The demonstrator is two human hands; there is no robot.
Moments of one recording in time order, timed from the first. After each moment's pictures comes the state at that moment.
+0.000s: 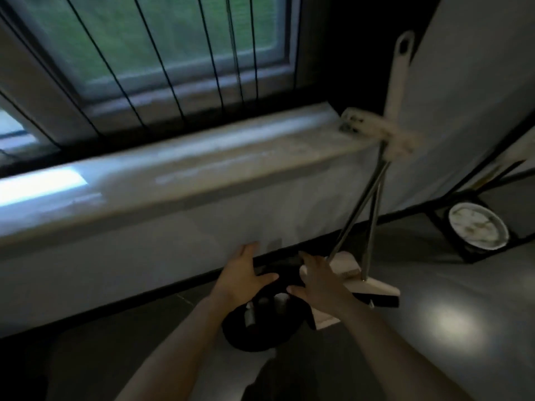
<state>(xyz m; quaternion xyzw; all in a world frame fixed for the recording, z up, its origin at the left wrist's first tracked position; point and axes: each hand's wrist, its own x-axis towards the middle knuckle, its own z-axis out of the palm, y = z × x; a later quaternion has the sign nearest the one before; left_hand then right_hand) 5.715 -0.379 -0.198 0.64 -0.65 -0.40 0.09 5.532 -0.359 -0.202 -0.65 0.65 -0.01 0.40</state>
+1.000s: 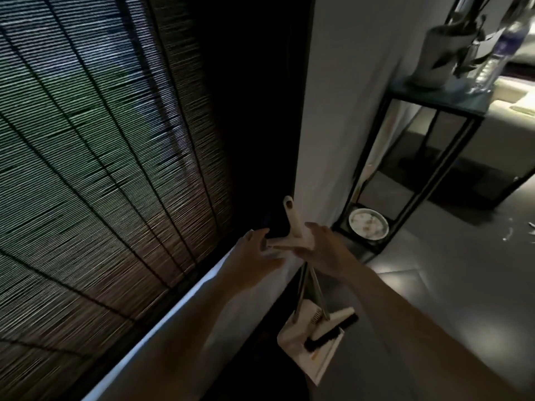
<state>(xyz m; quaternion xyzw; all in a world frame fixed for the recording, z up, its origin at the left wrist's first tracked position) 5.609 -0.600 0.049 0.39 -0.83 -0.39 0.04 5.446 -0.493 0.058 -0.46 0.82 -0.21 0.28</state>
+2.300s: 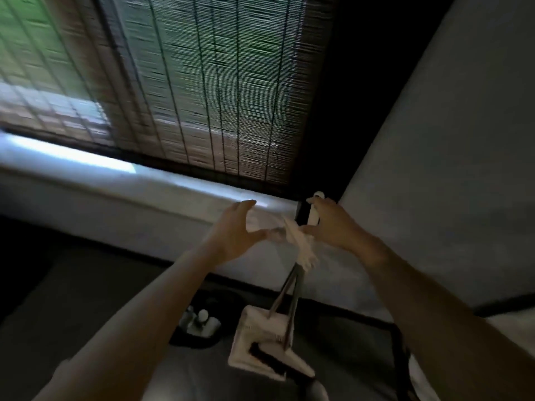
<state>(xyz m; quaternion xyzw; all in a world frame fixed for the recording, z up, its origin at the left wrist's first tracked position) 5.513 -0.455 0.062 0.76 -0.52 -0.26 0.28 5.329 -0.578 0.077 -0.86 0.43 0.00 0.27</state>
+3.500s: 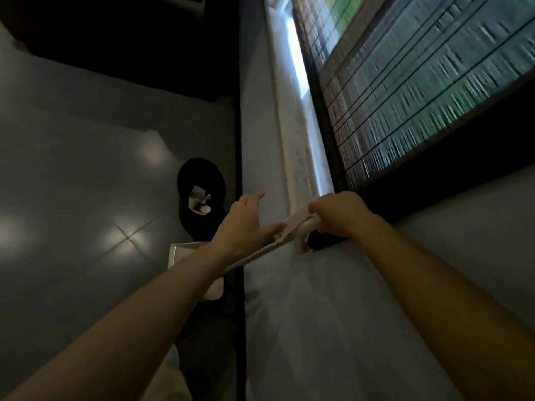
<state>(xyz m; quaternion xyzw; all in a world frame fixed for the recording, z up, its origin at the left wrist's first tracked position) 5.281 -0.495 -0.021 0.86 0.01 -0.11 0.49 5.355 -0.670 0.050 -0.89 -0.24 0.24 -0.31</state>
